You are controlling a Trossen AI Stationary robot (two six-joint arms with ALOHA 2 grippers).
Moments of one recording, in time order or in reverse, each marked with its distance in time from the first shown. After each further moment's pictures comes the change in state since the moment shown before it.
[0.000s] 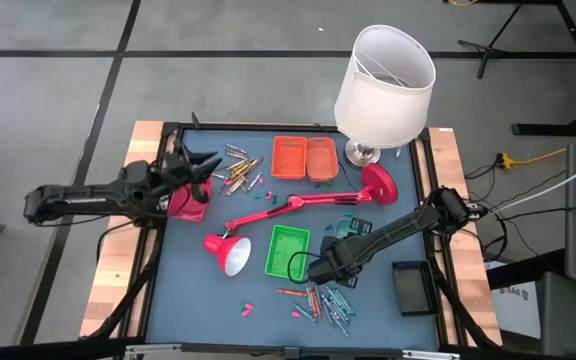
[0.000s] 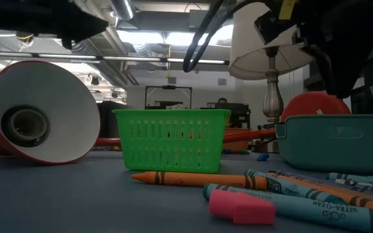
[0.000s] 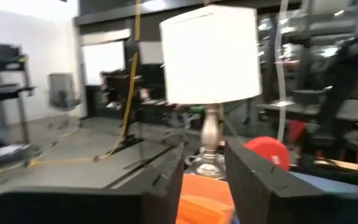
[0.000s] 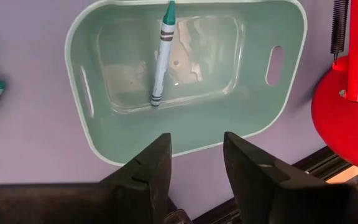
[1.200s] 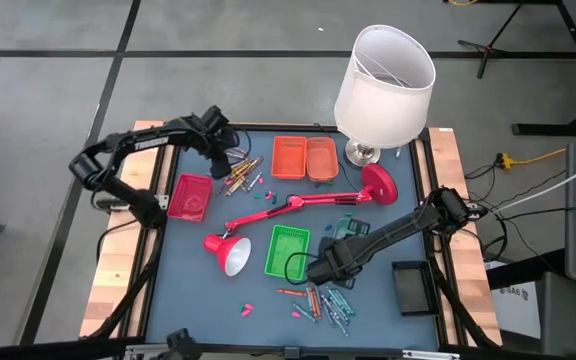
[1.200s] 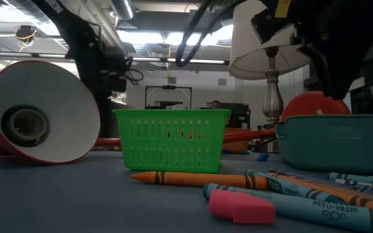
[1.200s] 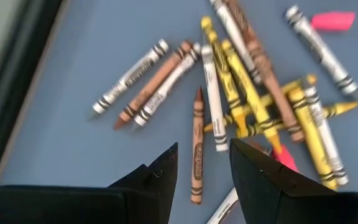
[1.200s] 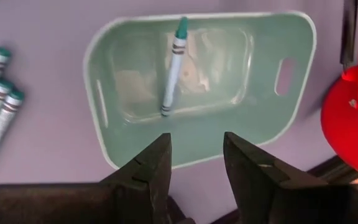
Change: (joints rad) left arm 0.658 1.018 0.579 -0.945 0.450 0.375; right arm 0.000 0.000 0.000 0.047 0.000 0.000
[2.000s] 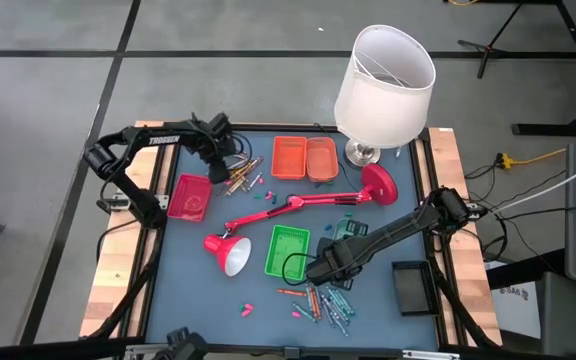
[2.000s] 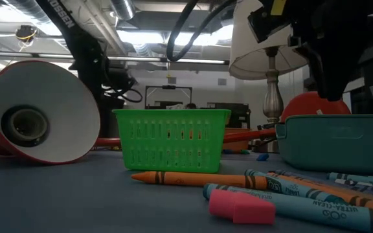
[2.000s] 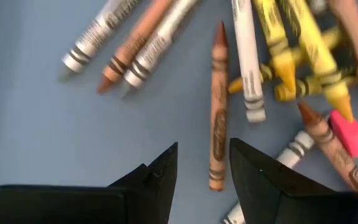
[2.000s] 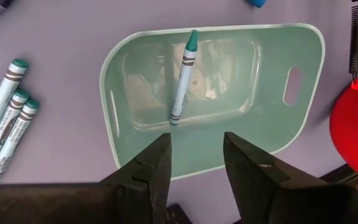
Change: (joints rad) left arm 0.000 0.127 -0.024 0.002 -0.105 0.044; right arm 0.000 0.000 0.000 0.030 0.000 0.000
